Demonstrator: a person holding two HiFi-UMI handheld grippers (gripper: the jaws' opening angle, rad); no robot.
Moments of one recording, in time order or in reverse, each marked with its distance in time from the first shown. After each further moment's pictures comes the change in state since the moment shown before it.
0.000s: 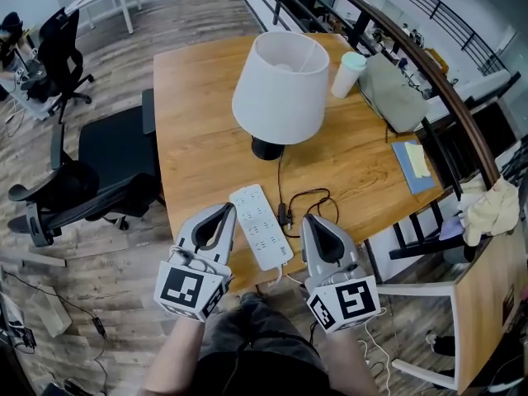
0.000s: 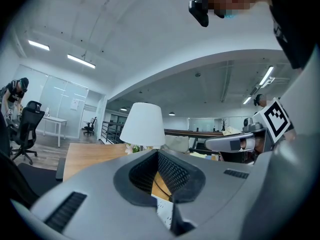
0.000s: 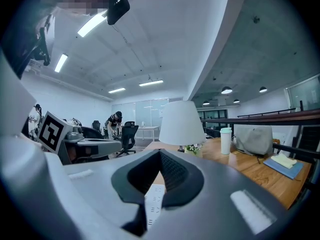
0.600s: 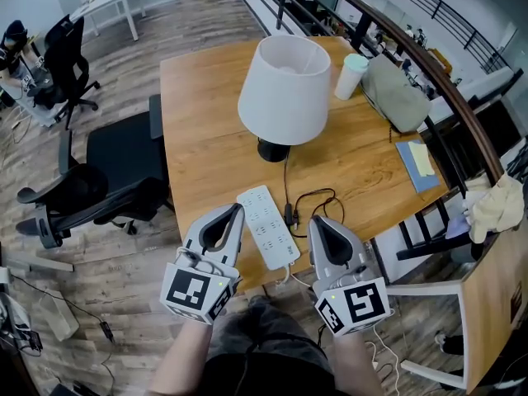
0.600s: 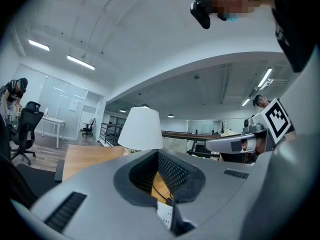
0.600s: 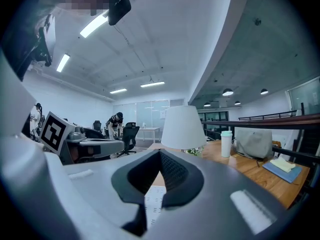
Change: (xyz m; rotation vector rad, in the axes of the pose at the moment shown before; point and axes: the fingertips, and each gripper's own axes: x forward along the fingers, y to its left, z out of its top) left arm -0.008 -0.008 0.013 -0.001 -0.026 -0.015; right arm -0.011 0.009 0.013 -0.015 -0.005 0.010
